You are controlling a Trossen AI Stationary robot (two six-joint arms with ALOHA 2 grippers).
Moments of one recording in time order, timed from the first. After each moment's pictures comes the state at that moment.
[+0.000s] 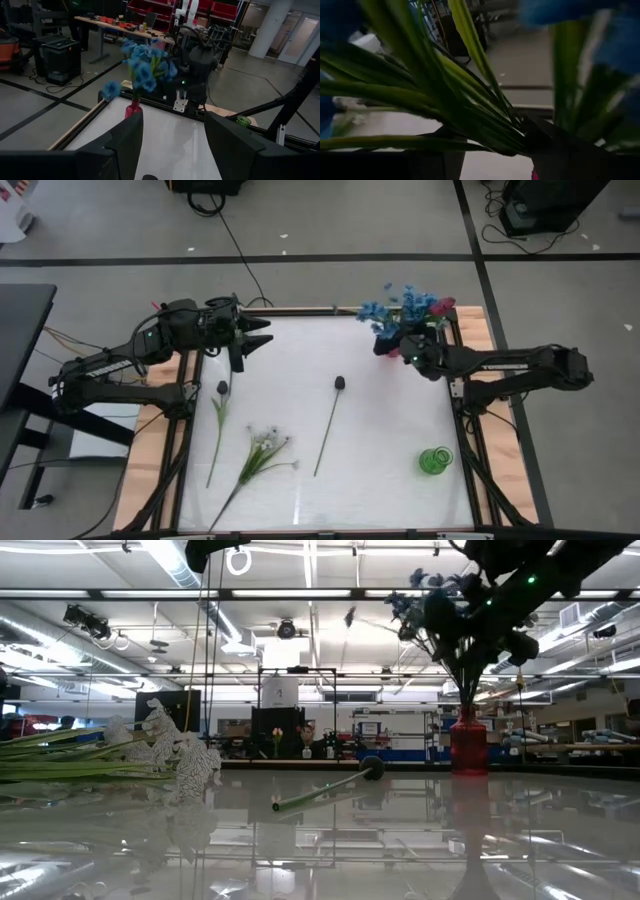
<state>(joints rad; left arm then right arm) 0.34 0.87 0.98 -0.19 0.13 -0.20 -0.22 1.07 0.62 -0.08 0.87 0.73</state>
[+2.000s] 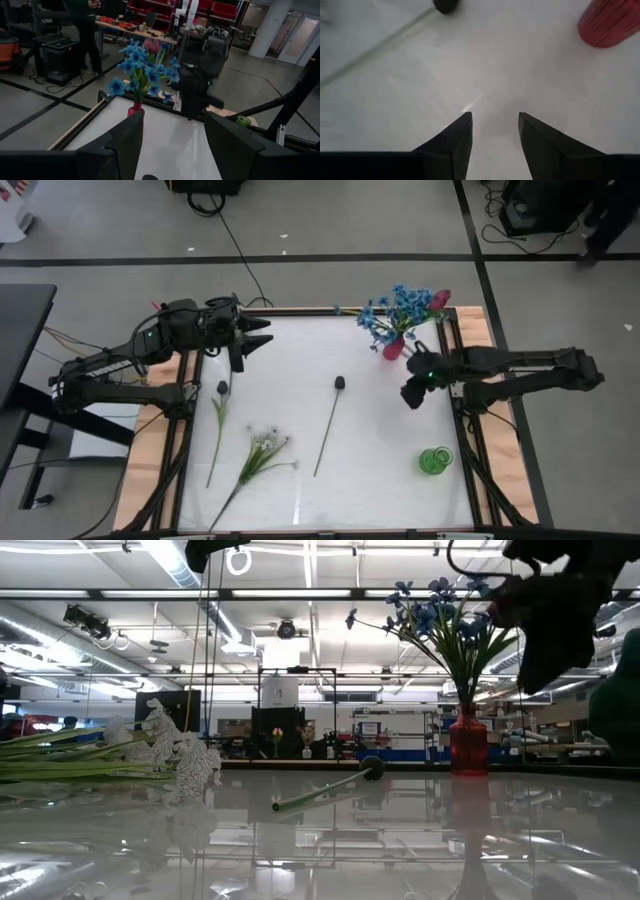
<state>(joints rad) 0.34 0.87 0.98 -0.19 0.13 -0.20 -0.08 0.88 0.70 -0.89 0.09 0.69</state>
